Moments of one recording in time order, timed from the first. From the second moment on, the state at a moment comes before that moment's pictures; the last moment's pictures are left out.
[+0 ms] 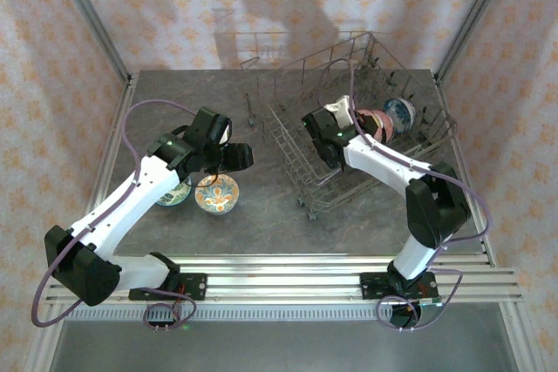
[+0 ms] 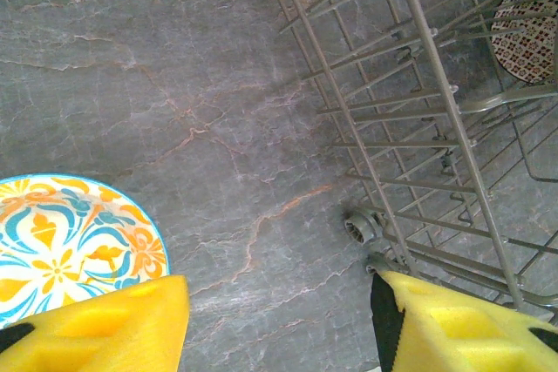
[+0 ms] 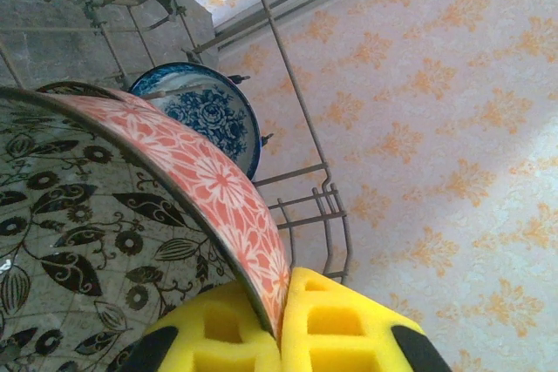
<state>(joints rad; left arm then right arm) -0.48 1.28 1.21 -0.90 0.11 -0.68 0.60 1.69 1.24 -0.64 1.31 -0.04</state>
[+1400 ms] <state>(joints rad) -0.42 1.19 1.12 -0.87 0.14 -0.67 0.64 1.90 1.41 -0.93 1.27 0.18</state>
